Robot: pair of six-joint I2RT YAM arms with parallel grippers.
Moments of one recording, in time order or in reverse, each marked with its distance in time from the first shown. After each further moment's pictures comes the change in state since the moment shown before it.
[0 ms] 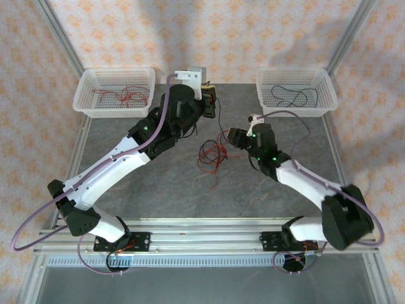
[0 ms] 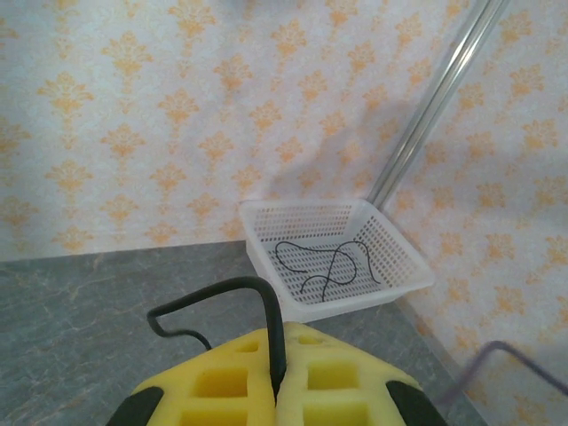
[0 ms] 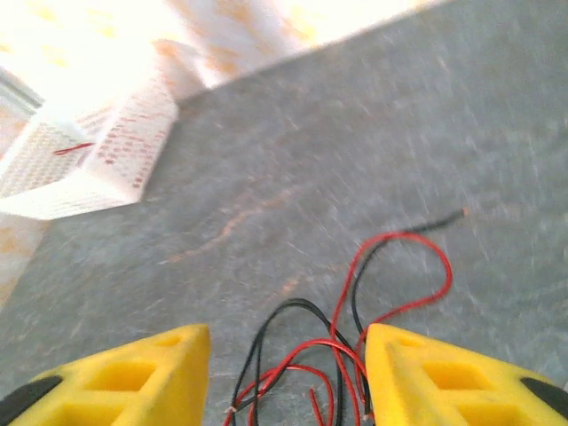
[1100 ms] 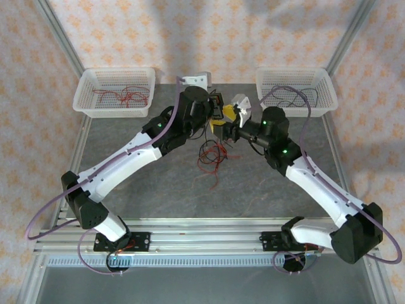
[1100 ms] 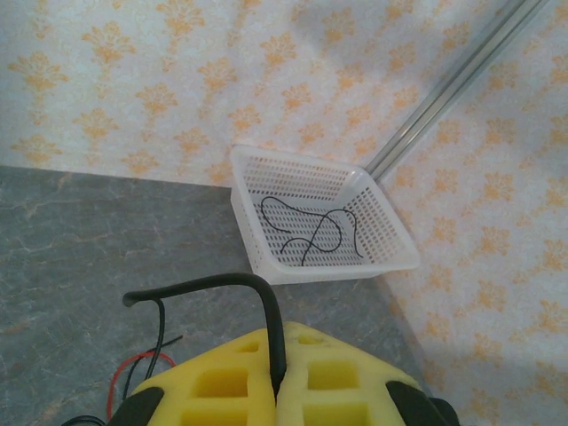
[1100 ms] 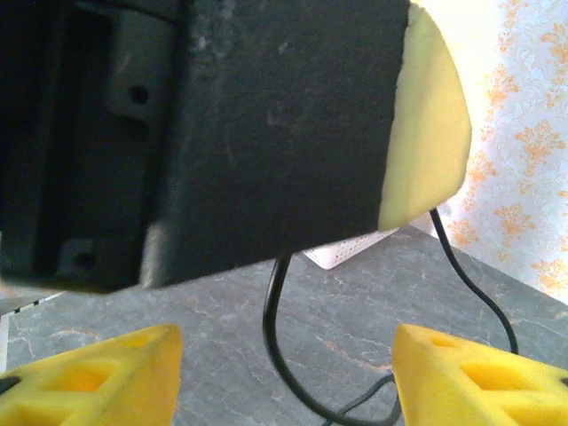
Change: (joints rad) left arm 0.003 0.092 0.011 -0.036 0.037 -0.218; right arm 0.058 -0.066 0.282 -0.051 -0.428 -0.488
